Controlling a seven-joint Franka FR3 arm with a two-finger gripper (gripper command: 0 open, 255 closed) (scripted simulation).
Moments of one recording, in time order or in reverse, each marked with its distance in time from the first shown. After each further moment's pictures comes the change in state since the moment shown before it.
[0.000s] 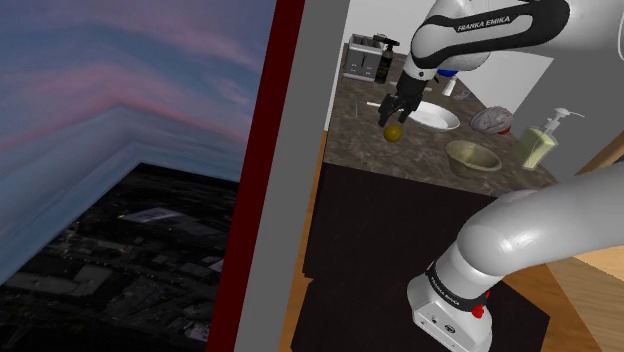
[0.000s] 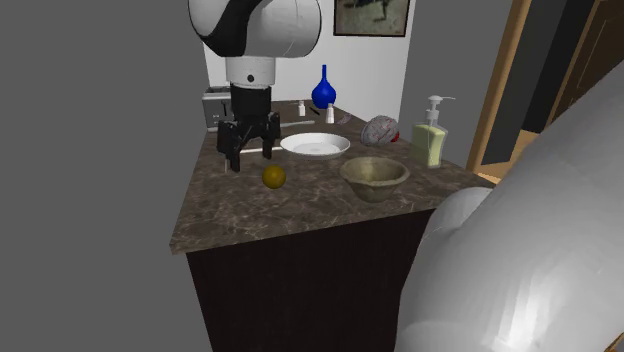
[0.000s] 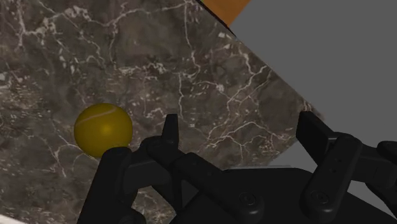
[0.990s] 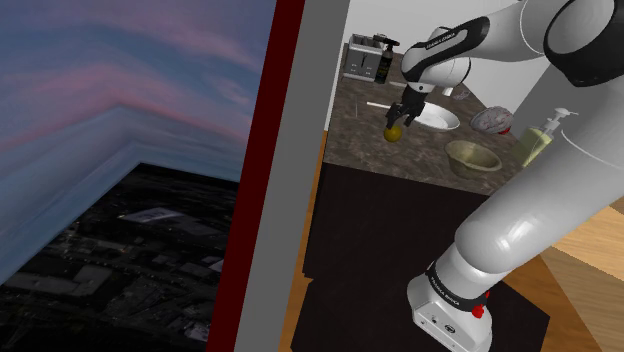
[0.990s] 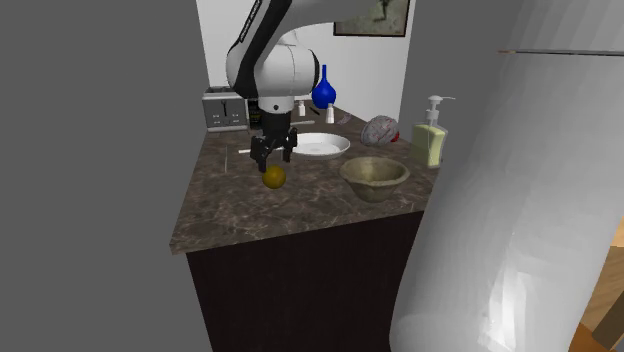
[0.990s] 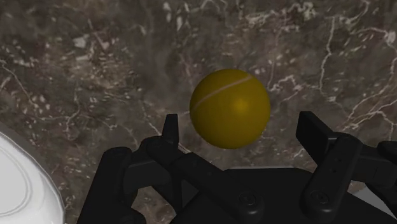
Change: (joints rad) arm -0.053 0.414 -0.185 0.206 0.108 0.222 -0.227
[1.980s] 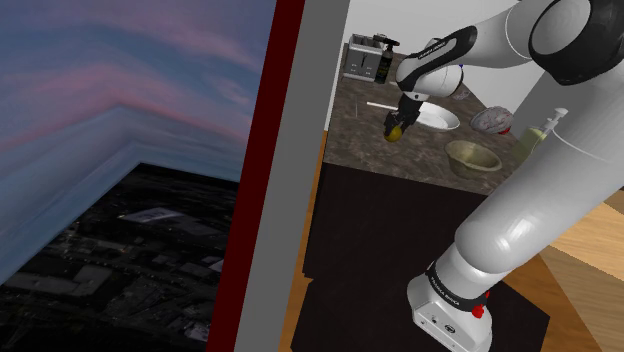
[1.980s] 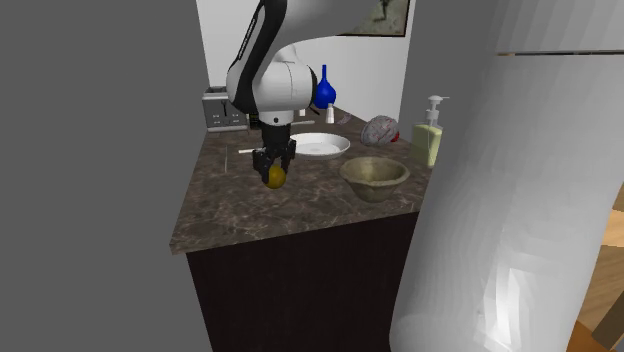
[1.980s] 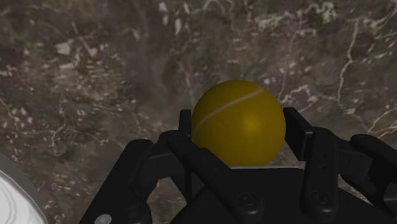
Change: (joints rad) arm 0.000 0.055 -0.002 -0.025 0.036 0.074 -0.026
